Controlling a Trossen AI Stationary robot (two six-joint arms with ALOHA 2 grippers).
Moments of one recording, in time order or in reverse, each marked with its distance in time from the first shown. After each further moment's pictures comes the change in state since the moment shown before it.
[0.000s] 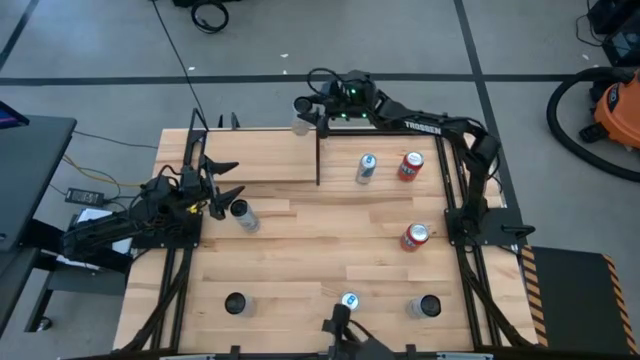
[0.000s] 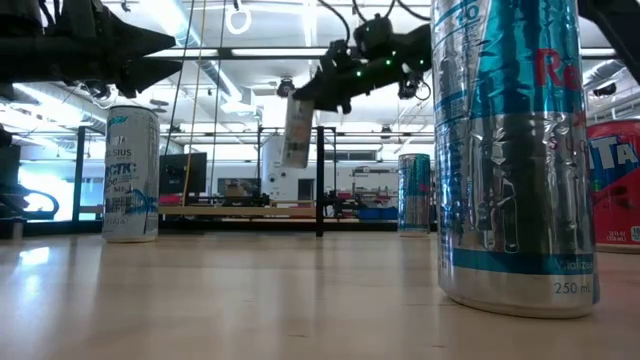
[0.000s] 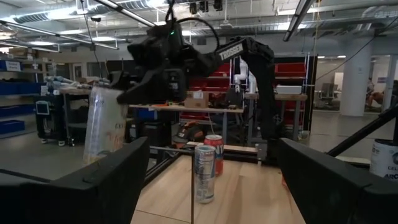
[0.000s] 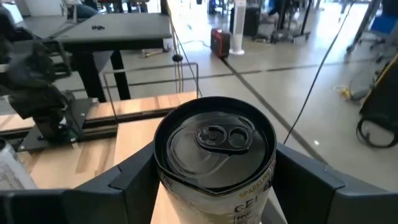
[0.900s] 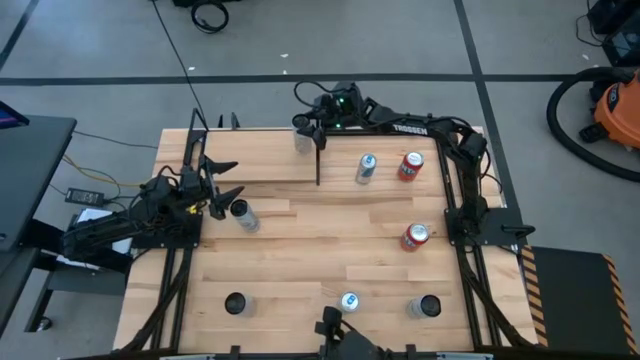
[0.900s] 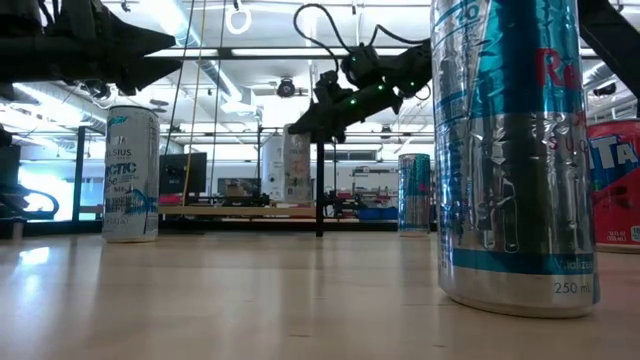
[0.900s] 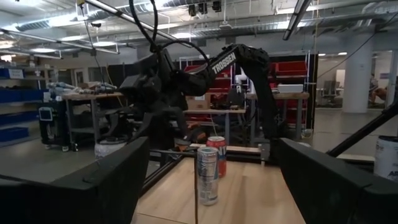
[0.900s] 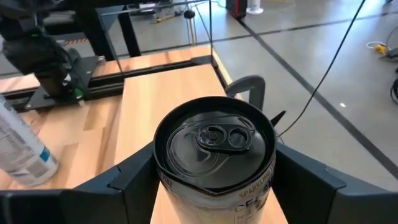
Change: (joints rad) left arm 0.000 0.000 0.000 0.008 0.000 0.040; right arm 0.011 0.100 0.001 -0.065 -0.048 -0.012
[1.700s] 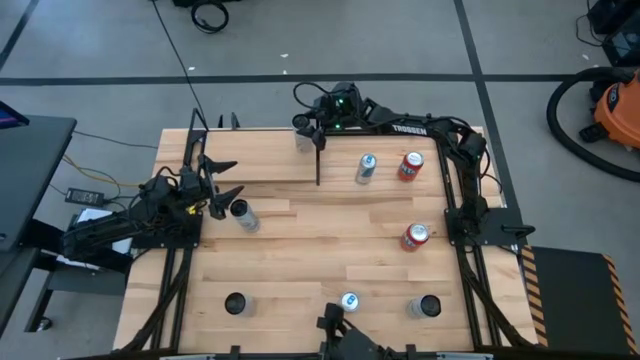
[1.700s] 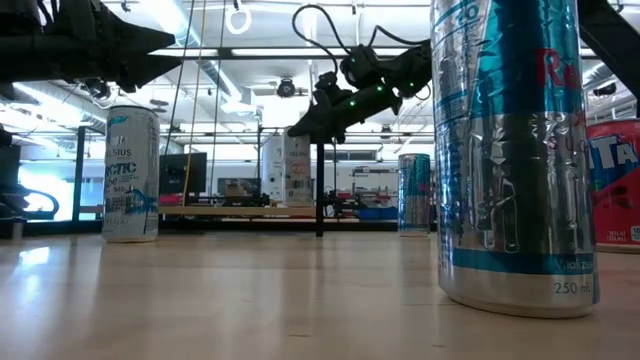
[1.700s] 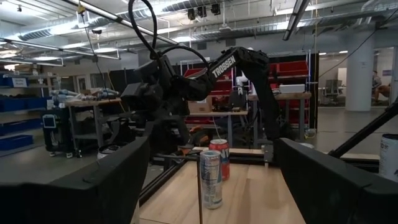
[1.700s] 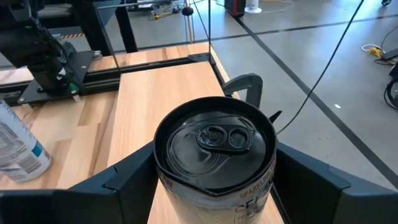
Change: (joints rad) left arm 0.000 0.000 0.000 0.014 0.000 0.023; right arm -0.002 0.005 0.000 0.008 0.038 -0.033
